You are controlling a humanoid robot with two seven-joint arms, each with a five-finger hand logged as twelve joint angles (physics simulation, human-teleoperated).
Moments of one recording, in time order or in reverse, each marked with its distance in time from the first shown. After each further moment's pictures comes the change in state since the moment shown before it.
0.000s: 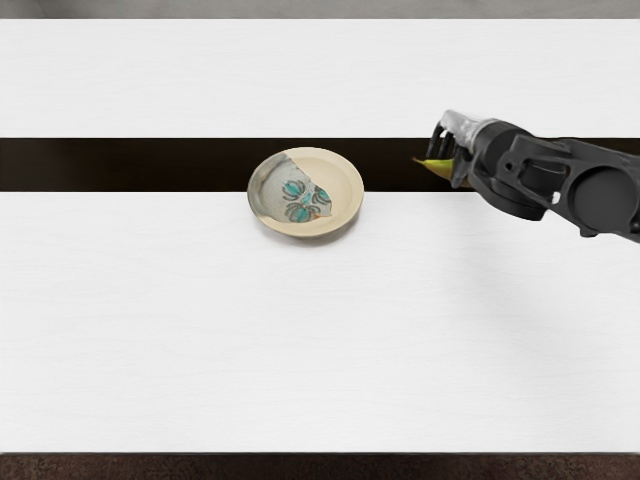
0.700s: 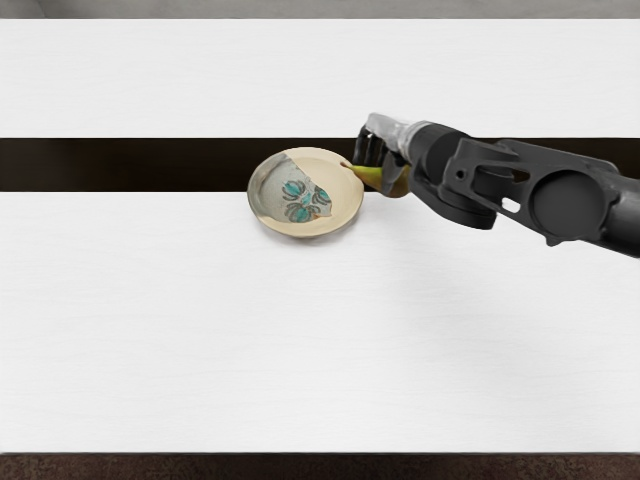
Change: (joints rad) left arm 0.000 0.000 0.000 0.000 0.000 0.000 0.000; right arm 0.028 0.074 0.060 0.148 0.001 -0.003 -0.019
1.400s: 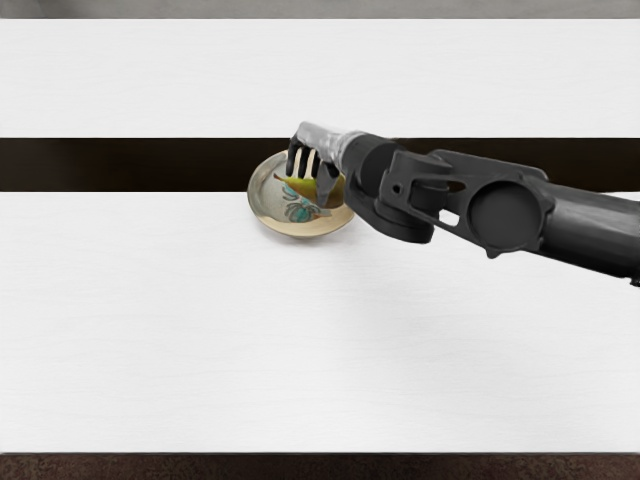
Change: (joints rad) left arm 0.000 0.000 0.000 0.000 0.000 0.000 0.000; right arm 0.014 0.164 0.032 -0.017 -0.002 -0.022 0.000
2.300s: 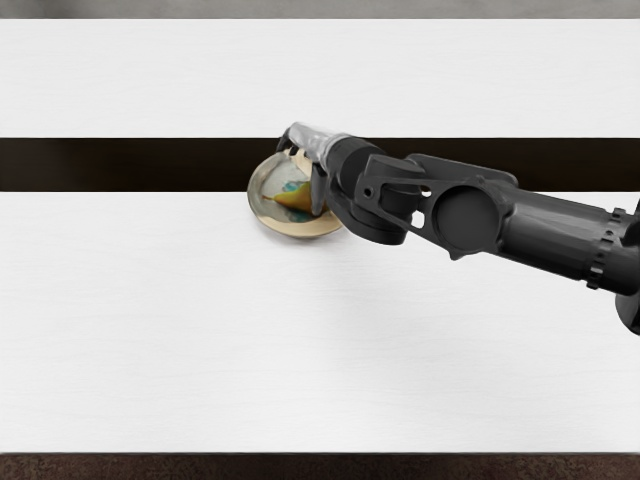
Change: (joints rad) left arm 0.000 0.000 0.000 0.000 0.000 0.000 0.000; right arm 0.001 0.104 -0.013 -0.144 -0.010 -0.018 0.000
